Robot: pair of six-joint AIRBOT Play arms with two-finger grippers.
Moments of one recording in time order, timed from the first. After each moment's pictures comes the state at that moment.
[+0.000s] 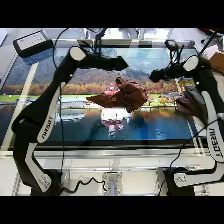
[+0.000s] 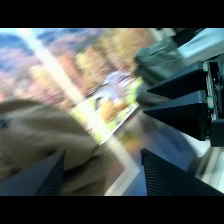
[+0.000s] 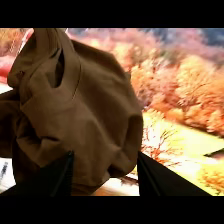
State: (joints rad) left arm -0.35 -1.88 2.06 0.72 -1.05 -1.25; right arm 0.05 -1.53 1.53 -1.23 1.05 1.24
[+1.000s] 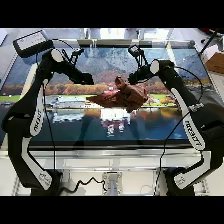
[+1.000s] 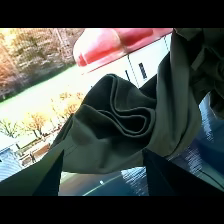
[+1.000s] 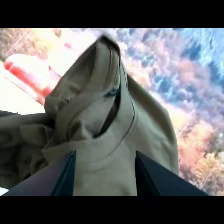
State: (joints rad) left arm -0.16 -1.90 1.98 1.09 -1.38 -1.29; right arm 0.28 -1.71 1.71 -1.41 0.97 1.14
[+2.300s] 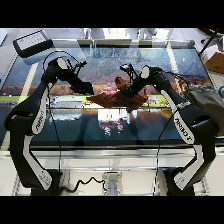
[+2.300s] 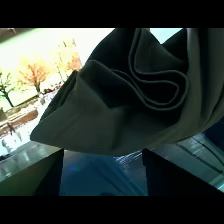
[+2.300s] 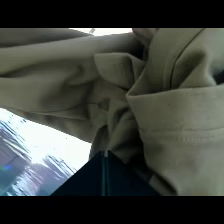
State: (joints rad) left arm -0.16 -1.93 1.88 1.08 -1.44 -1.32; right arm 0.32 -1.83 1.71 -1.29 1.21 1.17
